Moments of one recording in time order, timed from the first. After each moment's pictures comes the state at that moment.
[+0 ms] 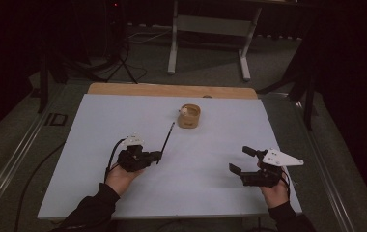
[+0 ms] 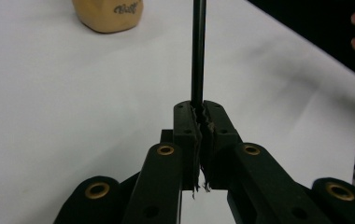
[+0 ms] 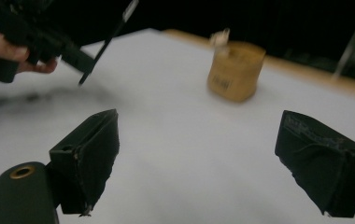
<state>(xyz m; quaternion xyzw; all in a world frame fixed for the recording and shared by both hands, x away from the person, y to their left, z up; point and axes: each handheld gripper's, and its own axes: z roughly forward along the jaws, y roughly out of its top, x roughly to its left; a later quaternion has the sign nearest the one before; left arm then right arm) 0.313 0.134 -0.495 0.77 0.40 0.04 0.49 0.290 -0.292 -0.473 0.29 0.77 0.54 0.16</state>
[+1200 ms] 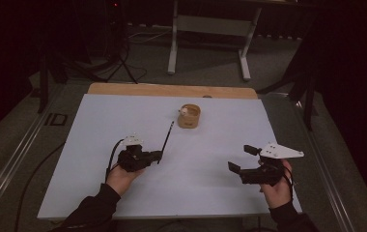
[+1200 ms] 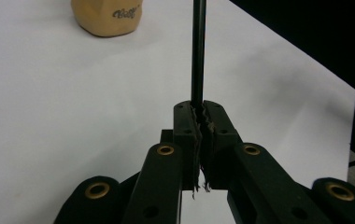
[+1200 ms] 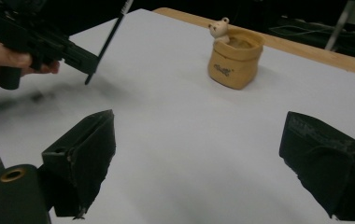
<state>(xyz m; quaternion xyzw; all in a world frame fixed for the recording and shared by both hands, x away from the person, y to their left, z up) 0.312 0.132 -0.497 0.77 0.40 0.04 0.49 0.281 -0.275 -0.433 0.33 0.79 0.49 0.16</state>
